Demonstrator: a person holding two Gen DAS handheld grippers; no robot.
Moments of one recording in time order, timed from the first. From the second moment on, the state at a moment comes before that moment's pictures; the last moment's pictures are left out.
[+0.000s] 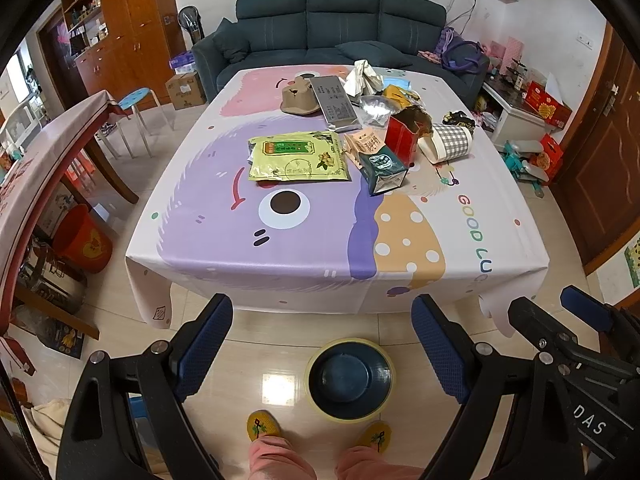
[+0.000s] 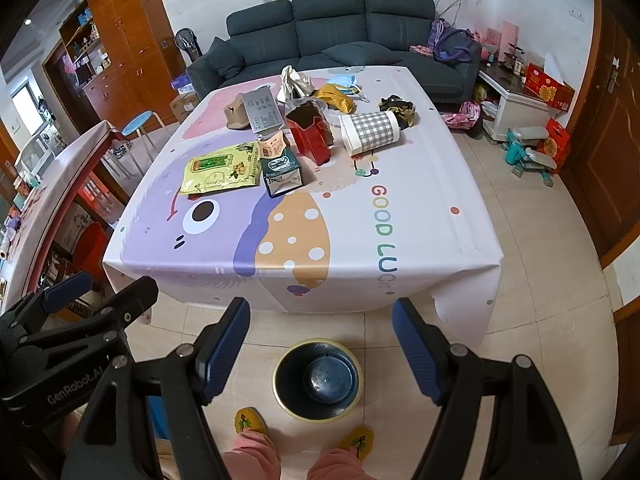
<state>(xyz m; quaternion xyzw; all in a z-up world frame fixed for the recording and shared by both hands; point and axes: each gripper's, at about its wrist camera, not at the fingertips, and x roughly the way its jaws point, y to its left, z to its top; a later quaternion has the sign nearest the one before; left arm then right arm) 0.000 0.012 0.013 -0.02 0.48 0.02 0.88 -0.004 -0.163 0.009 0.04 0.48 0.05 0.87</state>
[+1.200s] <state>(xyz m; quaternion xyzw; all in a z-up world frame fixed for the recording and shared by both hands) -0.006 0.024 0.024 -0.04 0.45 0.06 0.89 0.001 -0.166 0.018 0.04 0.47 0.08 0.88</state>
